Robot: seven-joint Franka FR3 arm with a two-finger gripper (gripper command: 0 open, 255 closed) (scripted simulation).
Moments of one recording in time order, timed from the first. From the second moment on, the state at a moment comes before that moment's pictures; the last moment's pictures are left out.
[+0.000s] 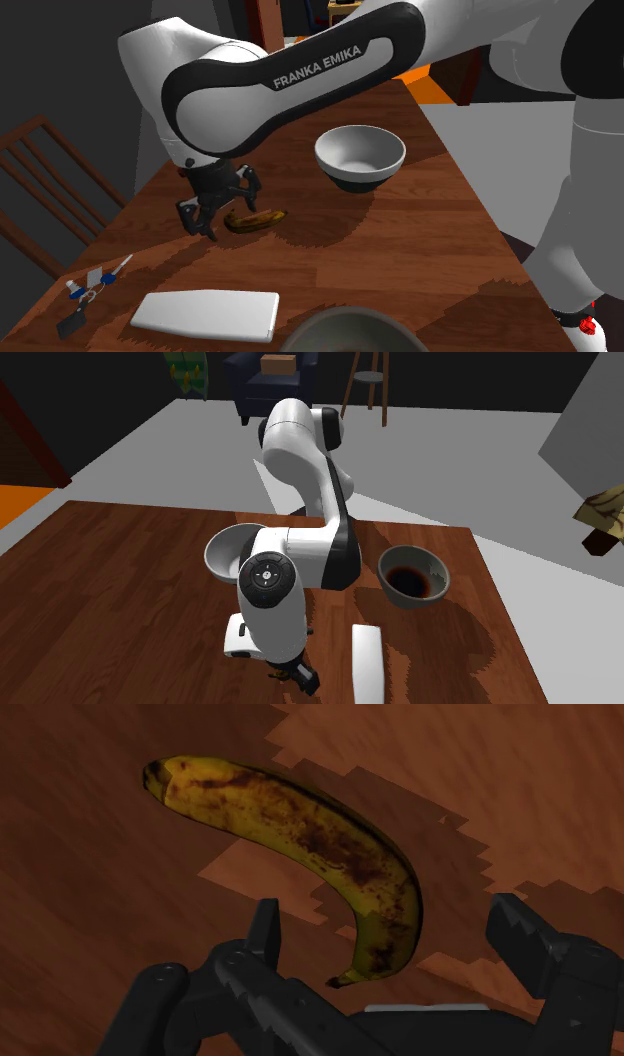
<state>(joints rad) 0.30 0.38 0.49 -1.52 -0.17 1.81 0.73</state>
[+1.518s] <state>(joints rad) 0.31 0.38 0.50 -1.43 -0.16 1.72 0.73</state>
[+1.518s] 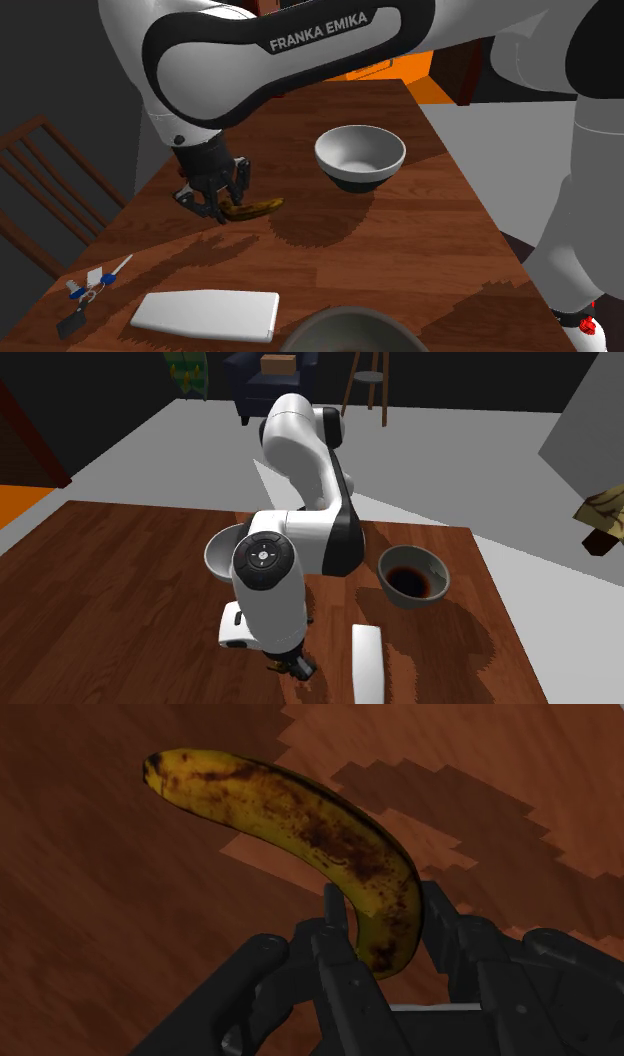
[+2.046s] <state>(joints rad) 0.32 0.38 0.50 -1.32 -0.17 1.61 0.73</state>
